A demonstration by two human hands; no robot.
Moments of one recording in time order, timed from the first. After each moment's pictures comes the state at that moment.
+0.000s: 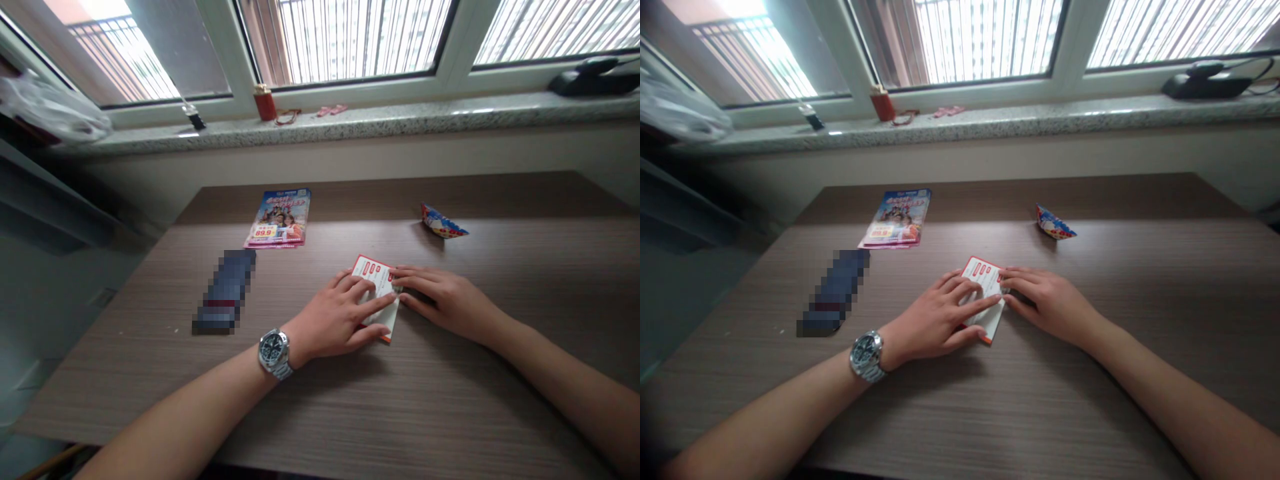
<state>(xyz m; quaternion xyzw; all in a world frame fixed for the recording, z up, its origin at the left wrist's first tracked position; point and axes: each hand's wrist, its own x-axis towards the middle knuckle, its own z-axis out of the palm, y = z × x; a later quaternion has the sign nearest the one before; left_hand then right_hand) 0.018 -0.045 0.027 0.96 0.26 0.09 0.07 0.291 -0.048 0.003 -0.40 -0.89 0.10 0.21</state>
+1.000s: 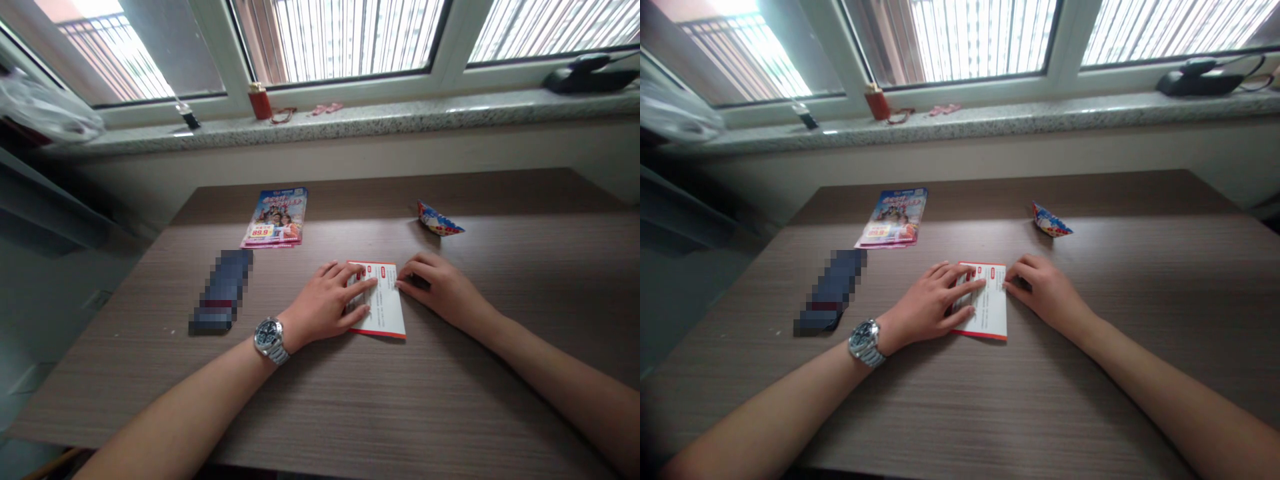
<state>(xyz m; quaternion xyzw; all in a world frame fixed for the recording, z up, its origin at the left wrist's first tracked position) 0.010 -0.030 0.019 0.94 0.32 0.10 0.09 0.288 -0.037 -0.004 -0.47 -0.83 0.12 0.27</state>
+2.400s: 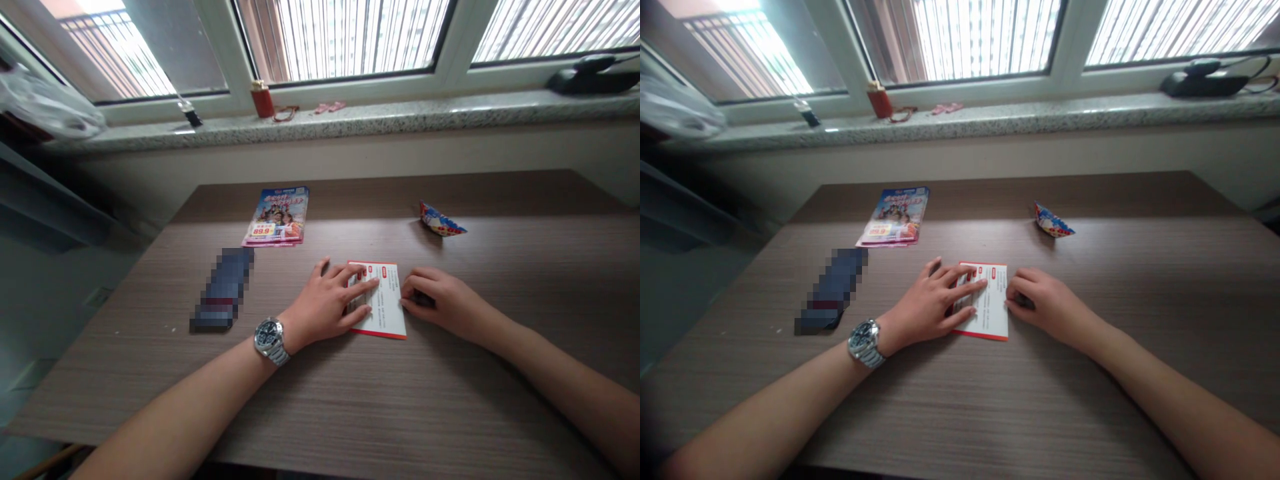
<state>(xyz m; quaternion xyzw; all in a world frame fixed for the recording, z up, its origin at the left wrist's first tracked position) 0.008 -0.033 0.020 0.93 0.33 0.09 0.08 0.287 -0.054 0.004 -0.42 -0.86 0.17 0.22</state>
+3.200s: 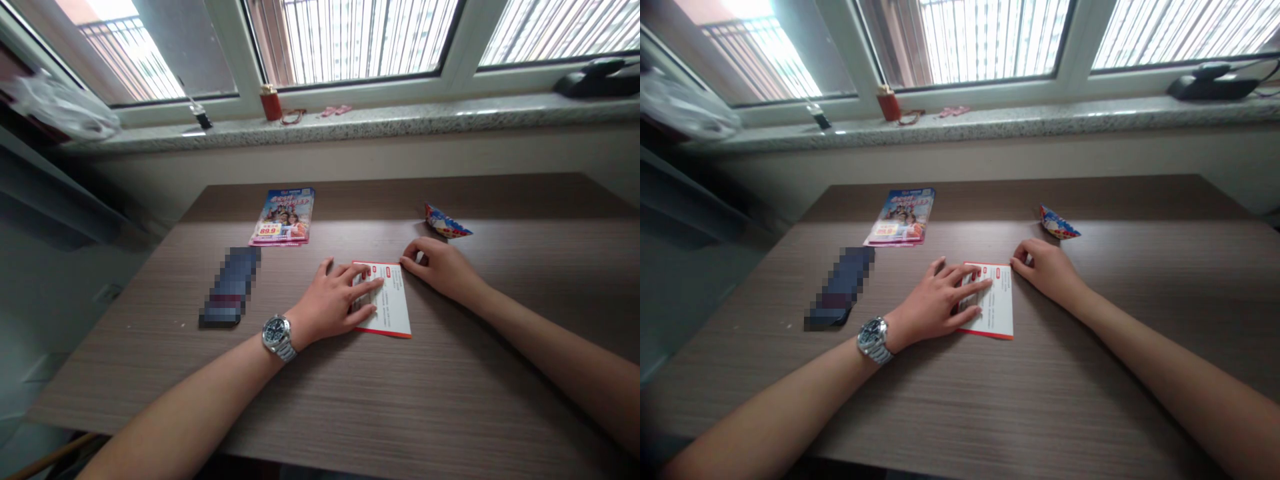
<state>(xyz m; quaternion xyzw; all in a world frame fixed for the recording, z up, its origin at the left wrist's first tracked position) 0.007 -0.034 0.019 0.93 0.34 0.10 0.08 0.284 0.000 0.003 -0.55 -0.78 0.15 0.27</state>
